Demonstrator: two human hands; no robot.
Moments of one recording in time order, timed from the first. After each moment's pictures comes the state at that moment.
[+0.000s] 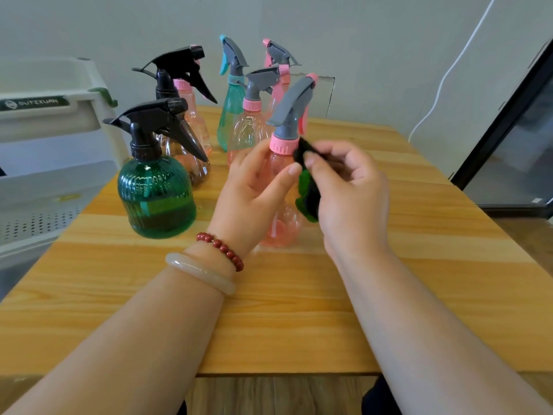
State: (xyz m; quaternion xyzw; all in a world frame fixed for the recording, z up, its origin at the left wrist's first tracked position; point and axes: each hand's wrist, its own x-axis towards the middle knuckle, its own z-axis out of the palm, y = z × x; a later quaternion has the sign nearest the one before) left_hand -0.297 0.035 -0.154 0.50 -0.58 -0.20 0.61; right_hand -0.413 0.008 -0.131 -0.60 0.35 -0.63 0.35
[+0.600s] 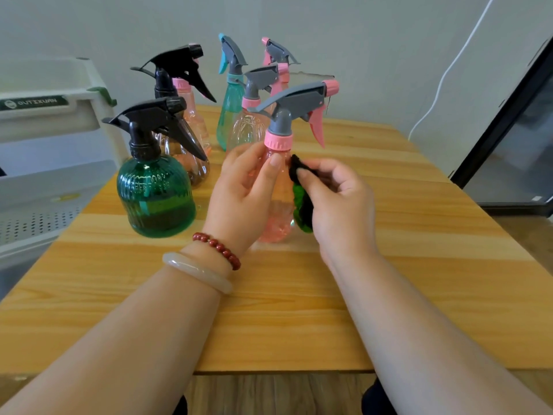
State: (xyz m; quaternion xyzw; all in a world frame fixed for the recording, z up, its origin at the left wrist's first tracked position) left_hand -0.296 0.034 -0.156 0.53 -0.56 -0.14 0.62; right_hand -0.413 0.009 -0.144 -0.58 0.39 -0.59 0.41
